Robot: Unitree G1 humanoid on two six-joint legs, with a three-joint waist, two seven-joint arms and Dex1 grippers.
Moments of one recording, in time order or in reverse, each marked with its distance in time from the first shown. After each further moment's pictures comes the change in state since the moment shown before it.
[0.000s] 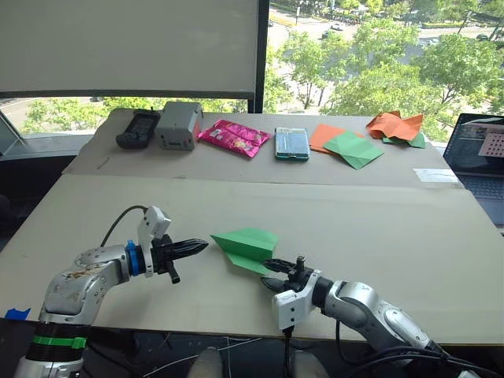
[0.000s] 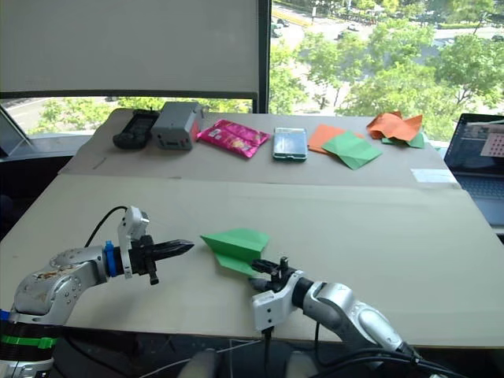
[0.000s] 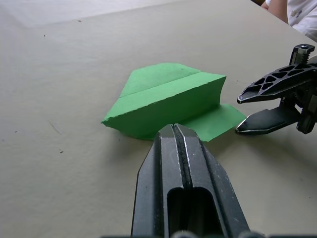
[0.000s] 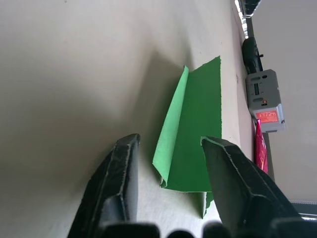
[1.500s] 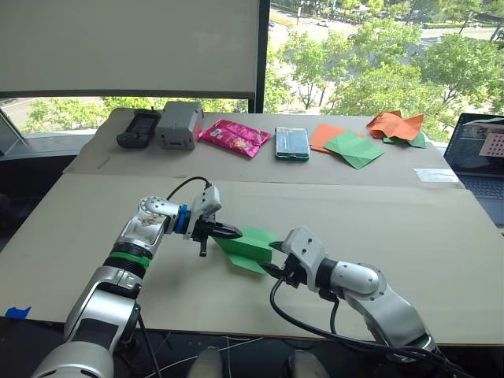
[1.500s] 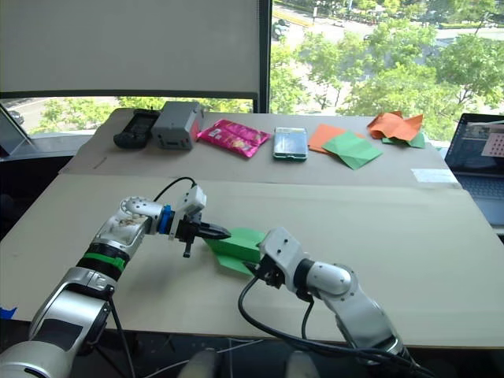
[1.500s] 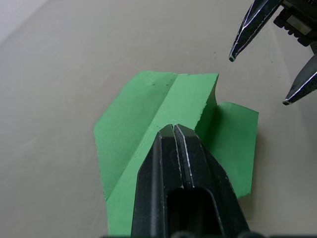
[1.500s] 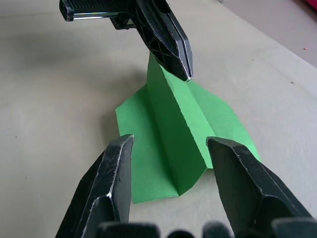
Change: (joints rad) left arm -0.561 -0.175 -0.348 0.706 0.383 -0.431 -0.435; right arm -0.024 0.218 -0.199 -0.299 0.688 0.949 0.163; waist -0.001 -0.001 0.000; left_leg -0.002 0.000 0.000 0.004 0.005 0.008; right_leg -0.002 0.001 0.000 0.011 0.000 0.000
